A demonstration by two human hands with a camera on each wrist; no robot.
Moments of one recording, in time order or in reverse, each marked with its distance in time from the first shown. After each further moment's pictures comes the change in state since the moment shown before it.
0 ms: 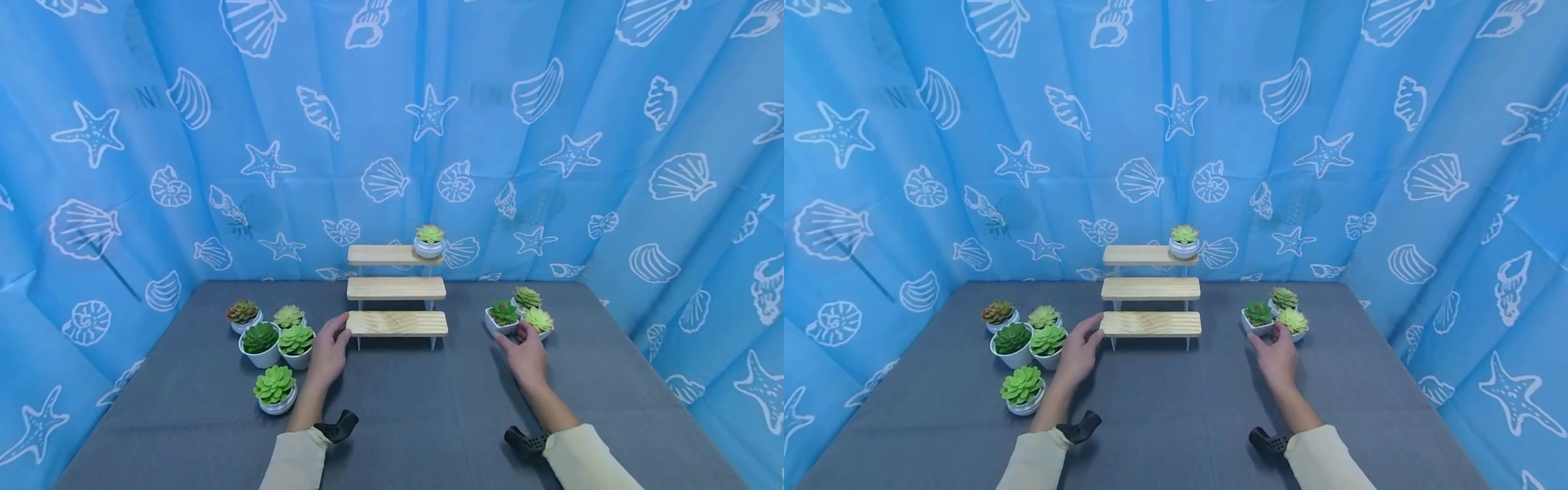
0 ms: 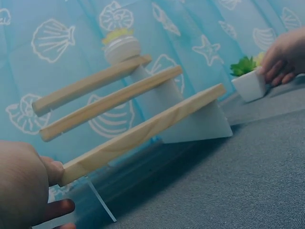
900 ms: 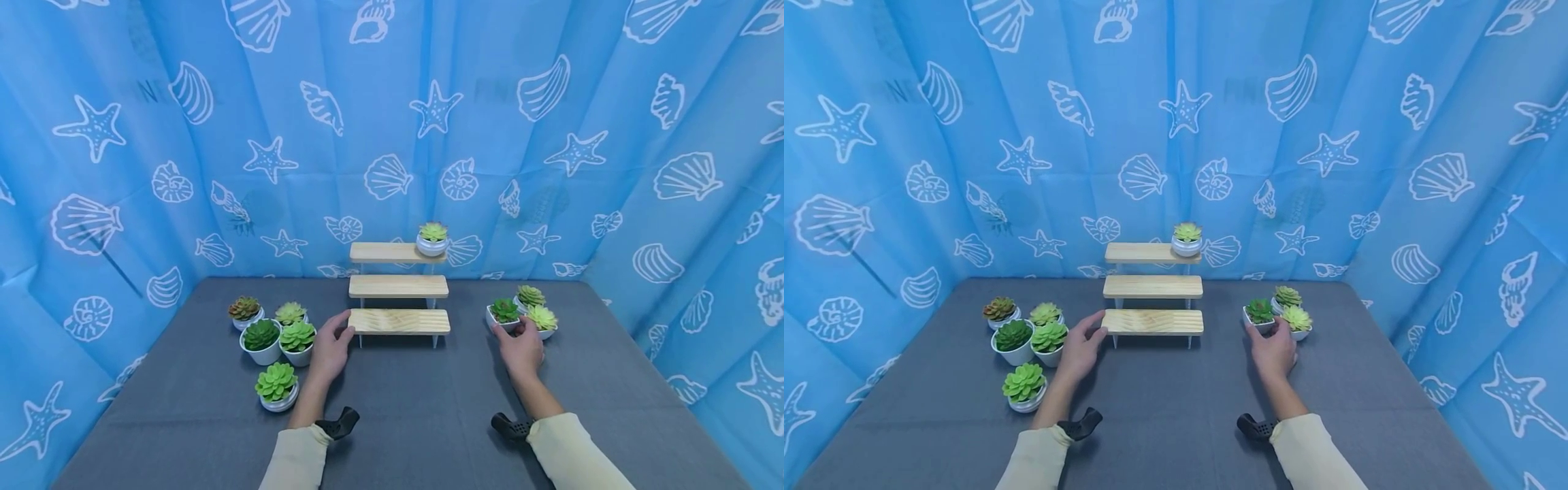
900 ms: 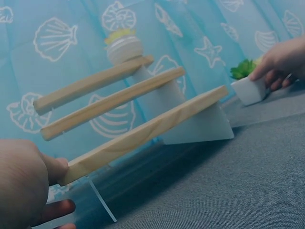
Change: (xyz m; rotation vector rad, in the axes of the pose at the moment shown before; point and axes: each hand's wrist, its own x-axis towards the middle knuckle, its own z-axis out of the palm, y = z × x) left_hand 0.002 0.000 -0.002 -0.037 -0.005 -0.057; right_hand 0.010 -0.003 0.022 -0.083 0.182 0.057
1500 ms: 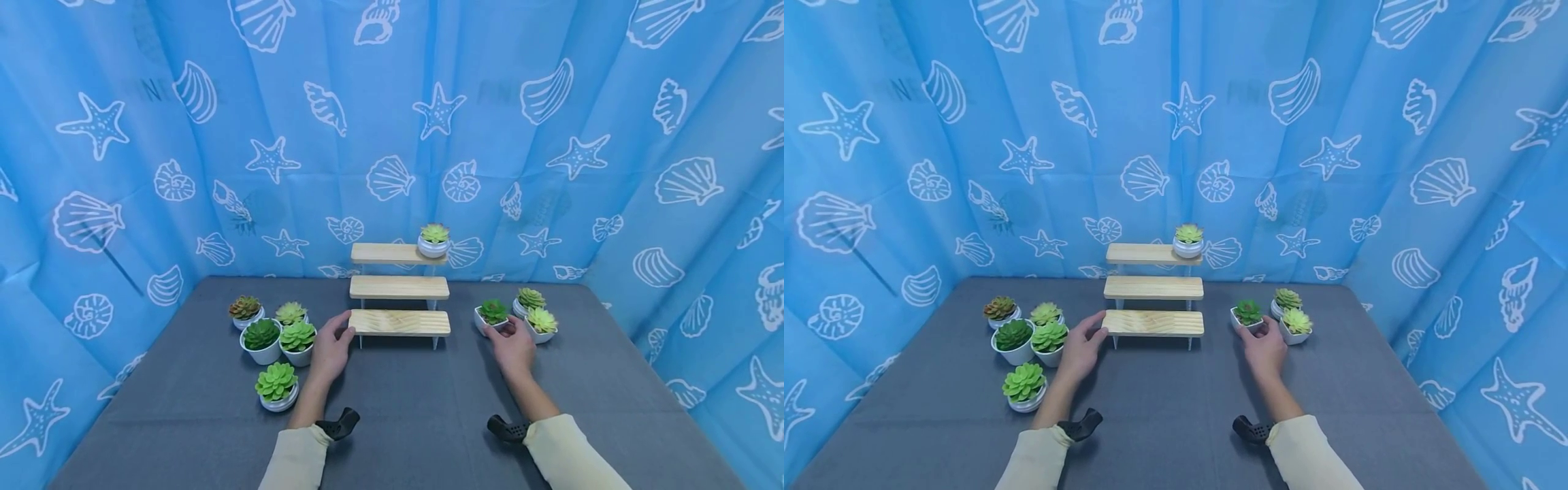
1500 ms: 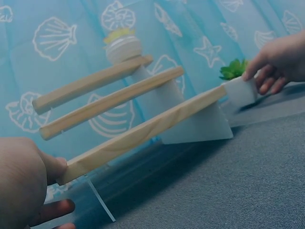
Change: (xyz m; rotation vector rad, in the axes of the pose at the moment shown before) left_hand 0.000 -0.002 0.001 -0.004 0.012 -0.002; right_hand -0.011 -0.017 0.002 0.076 -0.047 -0.039
